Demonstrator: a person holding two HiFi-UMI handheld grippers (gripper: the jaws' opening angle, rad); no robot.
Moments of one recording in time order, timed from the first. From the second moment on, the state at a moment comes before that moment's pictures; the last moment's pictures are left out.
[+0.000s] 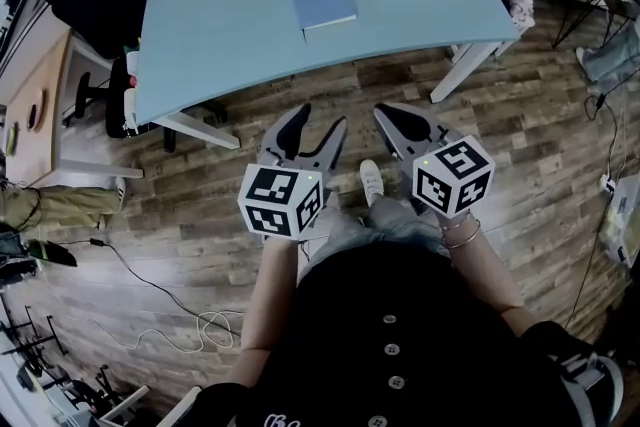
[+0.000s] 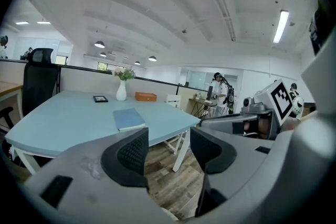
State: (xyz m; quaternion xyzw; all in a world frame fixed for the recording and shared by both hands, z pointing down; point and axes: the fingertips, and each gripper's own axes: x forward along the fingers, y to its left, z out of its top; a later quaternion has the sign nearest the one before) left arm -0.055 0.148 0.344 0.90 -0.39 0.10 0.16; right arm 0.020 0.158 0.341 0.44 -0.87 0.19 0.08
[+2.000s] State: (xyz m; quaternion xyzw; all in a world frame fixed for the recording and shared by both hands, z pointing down) left arm 0.003 -0.053 0.359 0.87 -0.44 0.09 0.20; right arm 0.089 -0.038 0.364 0.40 -0.88 0.21 0.11
